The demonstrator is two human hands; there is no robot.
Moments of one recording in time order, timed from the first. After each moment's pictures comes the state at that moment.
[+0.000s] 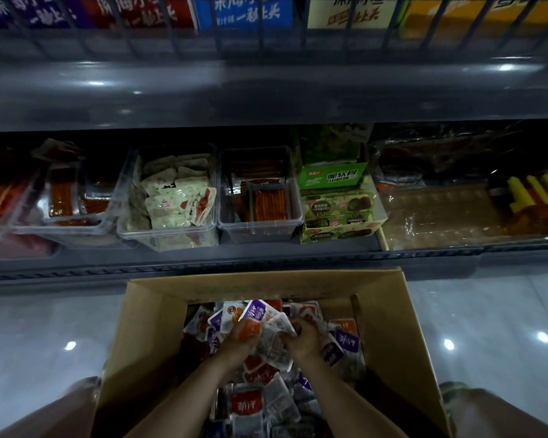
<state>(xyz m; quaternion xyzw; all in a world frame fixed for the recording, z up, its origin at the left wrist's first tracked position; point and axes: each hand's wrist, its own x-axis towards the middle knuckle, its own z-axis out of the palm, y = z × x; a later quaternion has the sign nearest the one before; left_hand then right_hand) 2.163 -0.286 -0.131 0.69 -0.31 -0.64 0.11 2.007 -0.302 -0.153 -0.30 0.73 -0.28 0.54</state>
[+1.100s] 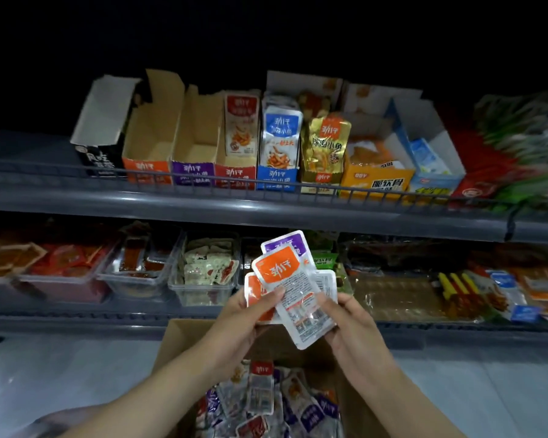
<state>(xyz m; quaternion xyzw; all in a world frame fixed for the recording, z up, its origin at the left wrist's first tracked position) 2.149 -0.266 0.199 0.47 -0.29 -0.70 0.45 1.979 -0.262 0.208 -0.28 0.49 -0.49 0.66</state>
